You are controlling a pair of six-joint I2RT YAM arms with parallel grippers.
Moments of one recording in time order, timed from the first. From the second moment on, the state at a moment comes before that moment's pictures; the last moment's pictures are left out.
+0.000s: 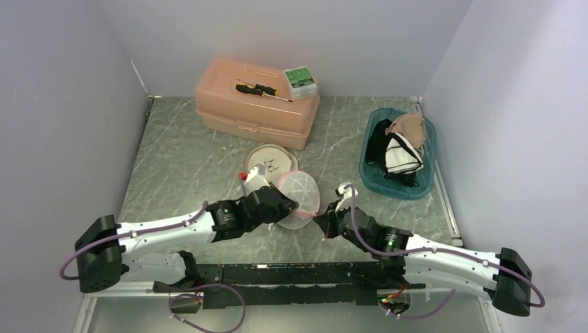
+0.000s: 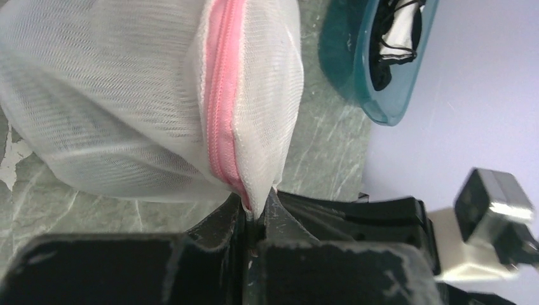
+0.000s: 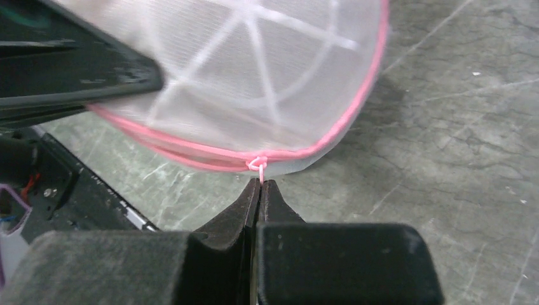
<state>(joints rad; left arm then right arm) -1.13 1.20 0.74 -0.15 -0.39 -1.42 1.11 0.69 0.30 -0.03 0.35 0.61</state>
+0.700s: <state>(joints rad) -0.90 1.02 0.80 -0.20 -0.09 -0.88 1.07 0.57 0.41 -0.08 0.41 0.43</state>
